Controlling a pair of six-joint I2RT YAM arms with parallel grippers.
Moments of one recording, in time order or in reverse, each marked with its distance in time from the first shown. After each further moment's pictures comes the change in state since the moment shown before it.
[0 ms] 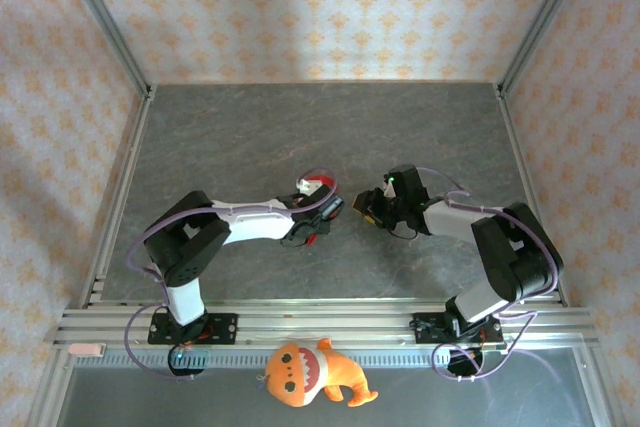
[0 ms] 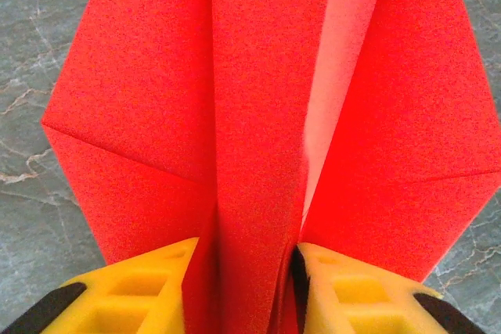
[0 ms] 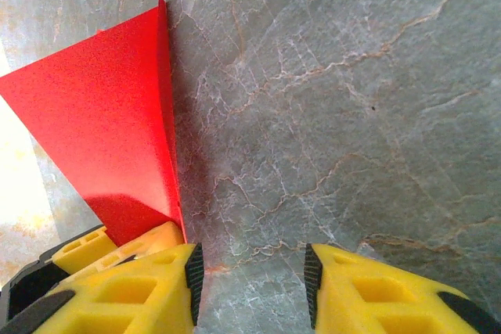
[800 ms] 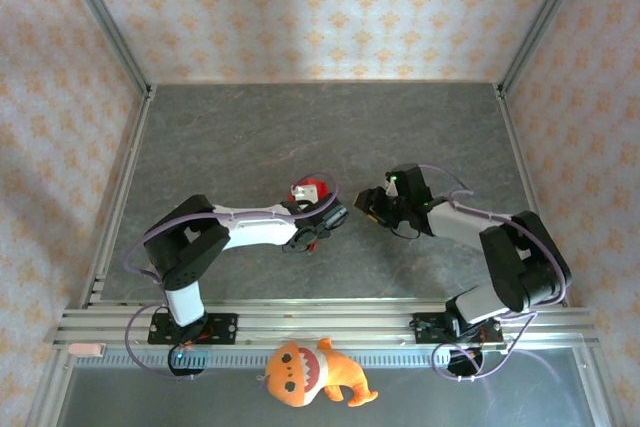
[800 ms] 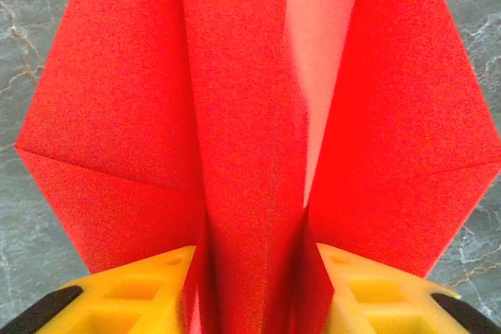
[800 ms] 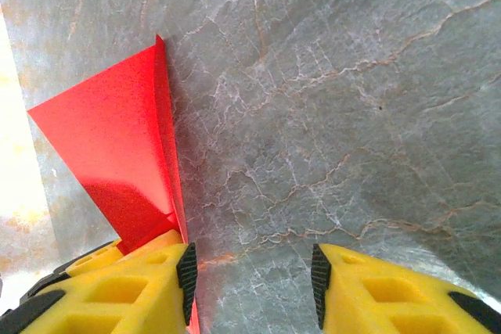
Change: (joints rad) left arm -0.055 -0.018 0.003 -0.090 -0.101 -0.184; right arm -0.002 -0.073 0.000 -0.054 0.025 -0.047
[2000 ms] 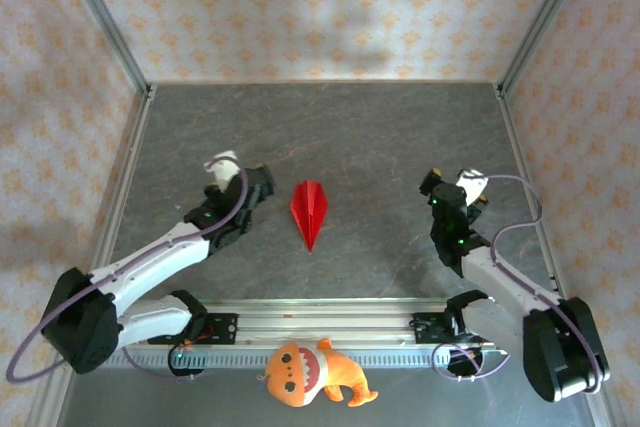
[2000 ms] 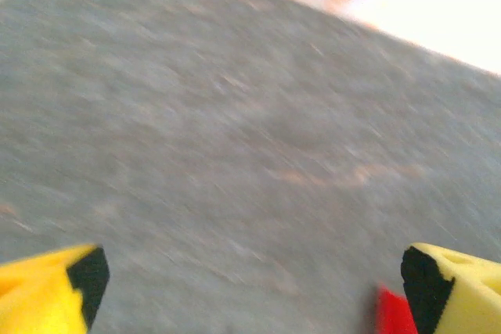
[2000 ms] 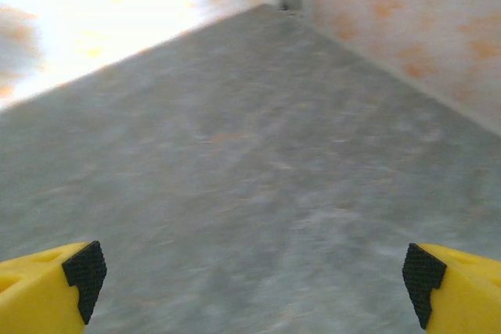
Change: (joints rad) left arm 0.378 -0.675 -0.336 0.237 -0.261 0.317; right arm -0.156 -0.452 -0.313 0.246 1.096 -0.429
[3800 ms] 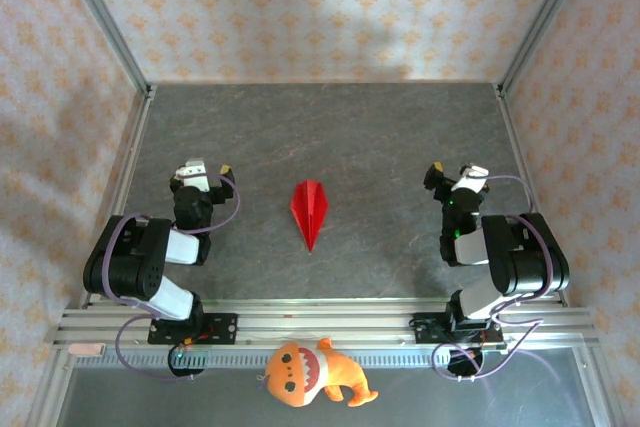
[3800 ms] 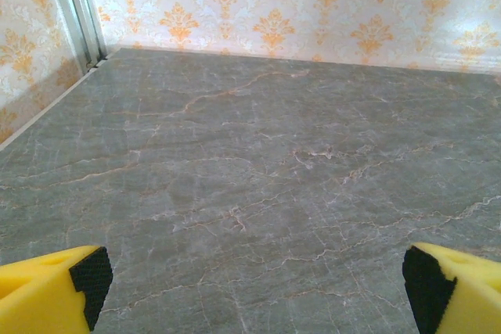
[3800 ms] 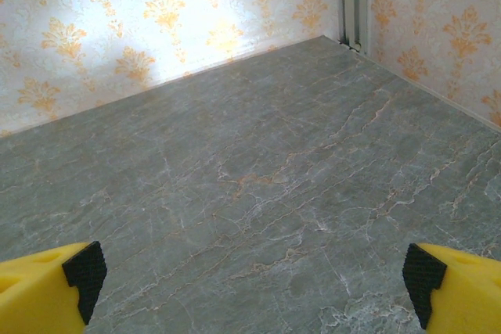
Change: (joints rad) left arm 0.514 0.417 -0.425 1.280 0.502 0.623; right arm -0.218 0.523 -0.092 0.882 -0.385 -0.216
